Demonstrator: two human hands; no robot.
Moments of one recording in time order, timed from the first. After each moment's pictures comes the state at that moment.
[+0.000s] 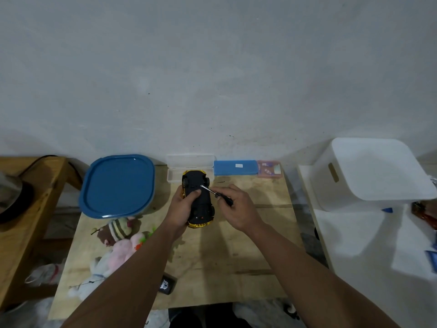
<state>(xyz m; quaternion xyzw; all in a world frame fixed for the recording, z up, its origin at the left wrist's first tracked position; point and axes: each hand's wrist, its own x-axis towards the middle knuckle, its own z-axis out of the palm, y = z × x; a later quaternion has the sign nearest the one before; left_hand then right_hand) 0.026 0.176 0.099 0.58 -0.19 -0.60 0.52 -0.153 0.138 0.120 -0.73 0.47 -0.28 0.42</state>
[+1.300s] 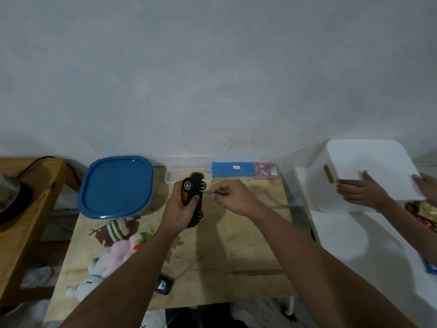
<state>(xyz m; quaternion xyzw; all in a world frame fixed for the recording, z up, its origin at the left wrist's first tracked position) 0.029 0.191 0.112 0.68 -0.42 -0.42 0.42 -0.150 0.110 0.153 -0.69 0.51 -0.14 0.49</state>
